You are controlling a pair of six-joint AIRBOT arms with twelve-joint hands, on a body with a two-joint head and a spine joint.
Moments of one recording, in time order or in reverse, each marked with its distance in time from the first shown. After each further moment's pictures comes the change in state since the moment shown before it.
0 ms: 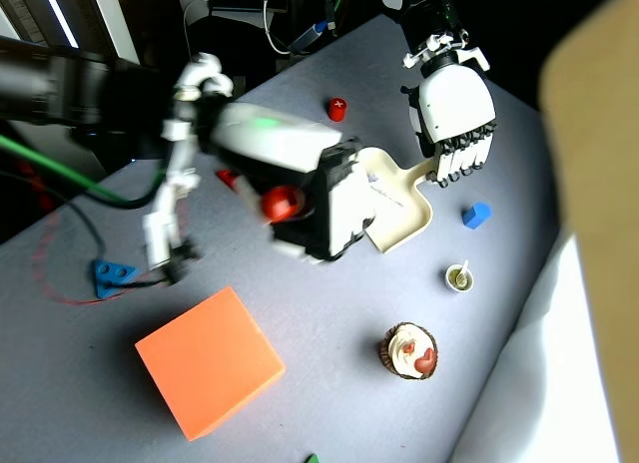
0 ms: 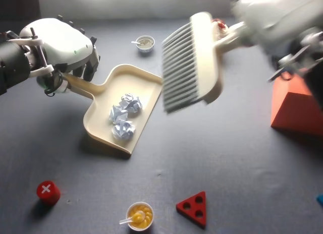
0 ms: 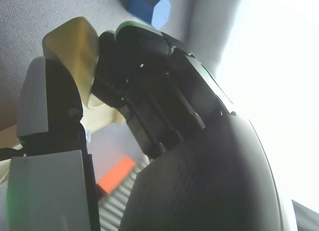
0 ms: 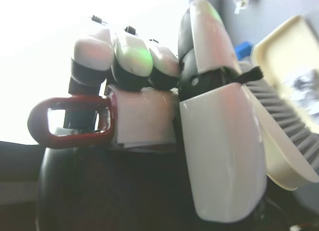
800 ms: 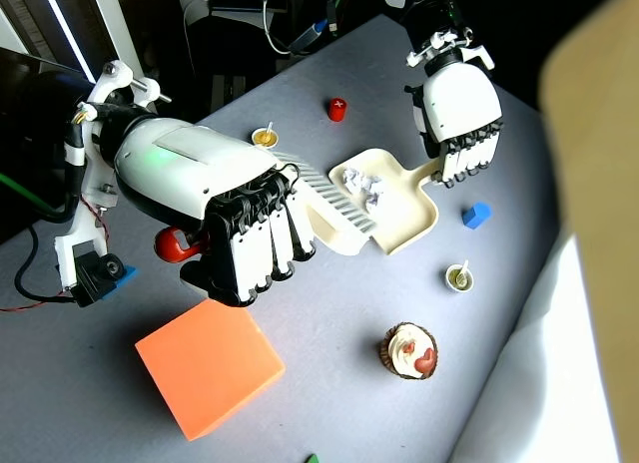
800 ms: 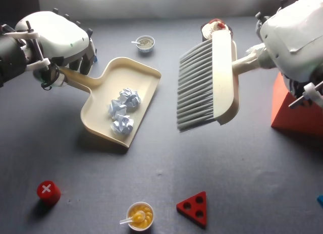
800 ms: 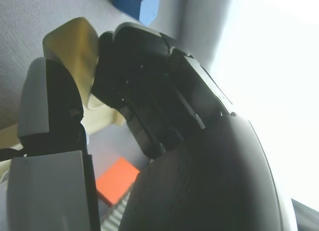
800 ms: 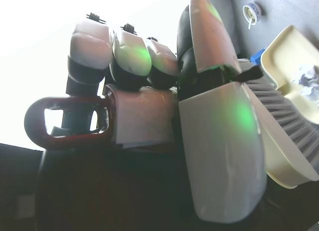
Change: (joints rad) left arm -0.016 0.005 0.016 0.002 0.002 0.003; right arm -0.110 0.023 -0.074 -0.019 -0.101 0.021
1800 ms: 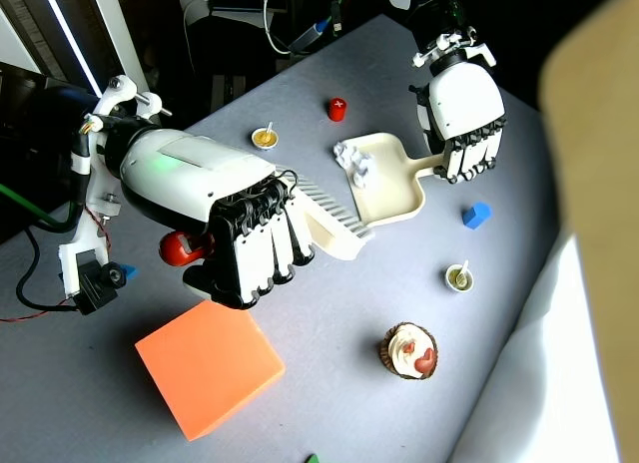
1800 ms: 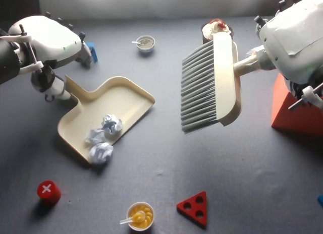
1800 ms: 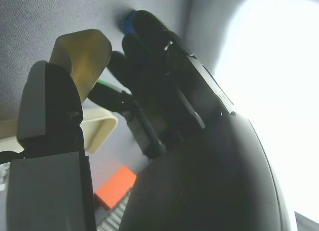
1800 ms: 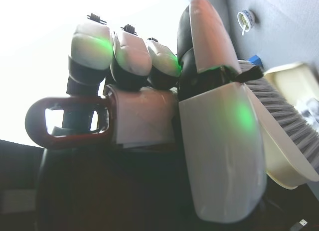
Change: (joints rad) left arm 0.028 0.001 0.023 0.000 -0.002 -0.019; right arm -0.020 -0.012 0.034 -0.037 0.001 0.000
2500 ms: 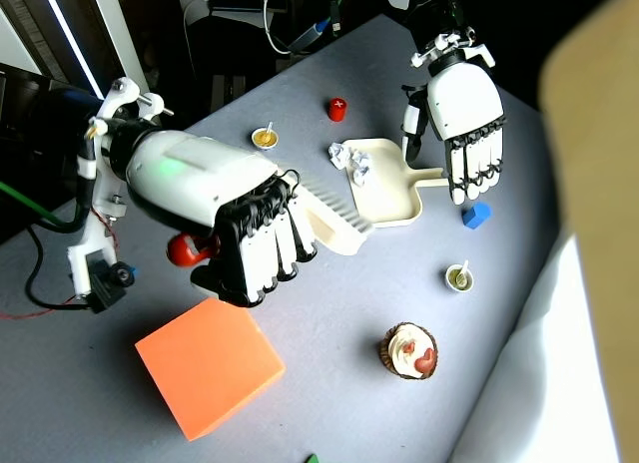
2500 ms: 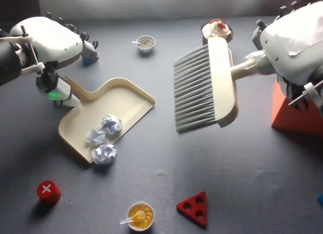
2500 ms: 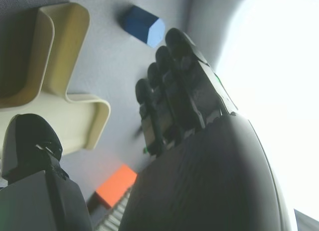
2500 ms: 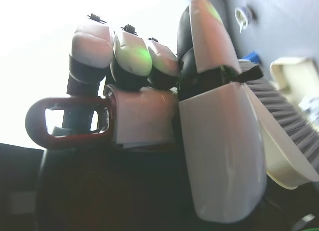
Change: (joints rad) left arm 0.000 0.000 -0.006 0.000 0.000 0.001; right arm -0.002 -0.024 0.040 0.094 0.037 0.116
